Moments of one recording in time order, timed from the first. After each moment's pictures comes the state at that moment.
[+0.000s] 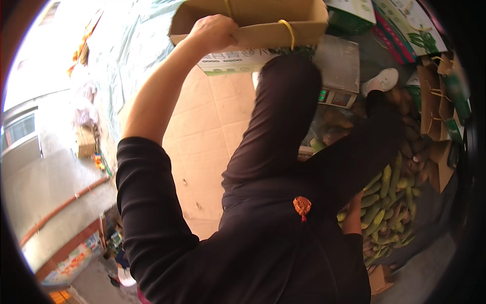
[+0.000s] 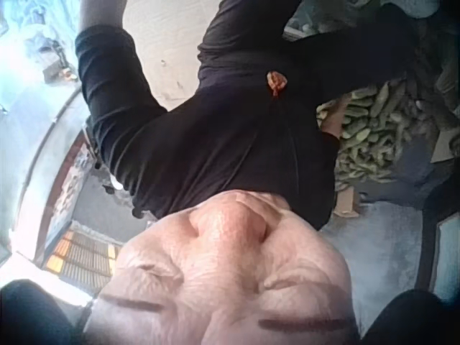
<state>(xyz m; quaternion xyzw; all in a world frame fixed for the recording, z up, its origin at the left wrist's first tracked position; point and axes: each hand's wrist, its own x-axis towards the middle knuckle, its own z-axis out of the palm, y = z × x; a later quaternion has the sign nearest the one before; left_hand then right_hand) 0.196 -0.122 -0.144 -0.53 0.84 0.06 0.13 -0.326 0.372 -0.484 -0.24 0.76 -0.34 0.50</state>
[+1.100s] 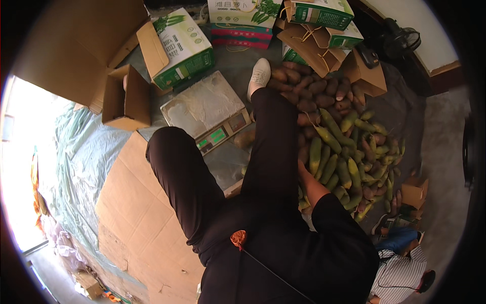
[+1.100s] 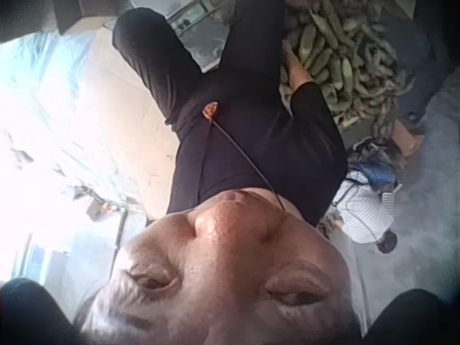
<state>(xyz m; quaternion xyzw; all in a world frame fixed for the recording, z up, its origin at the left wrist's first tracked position) 0.433 0.416 -0.250 -0.90 0.40 0.18 0.05 -0.281 0.290 -0.533 -0.24 0.76 -0.36 0.48</state>
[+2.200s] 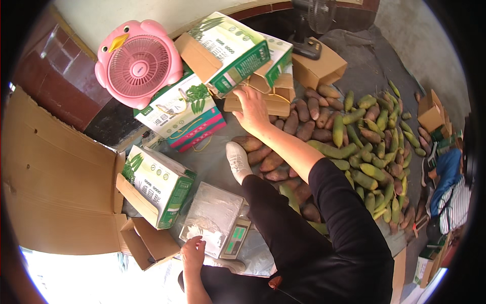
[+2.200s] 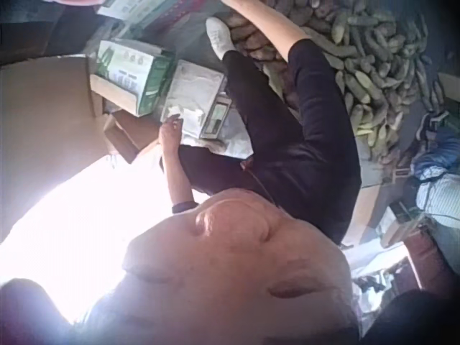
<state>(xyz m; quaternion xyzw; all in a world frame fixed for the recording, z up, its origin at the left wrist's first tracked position) -0.044 -0.122 -0.193 -0.41 0.87 0.29 0.00 -0.480 -0.058 -0.175 -0.35 0.83 -0.40 -0.17</state>
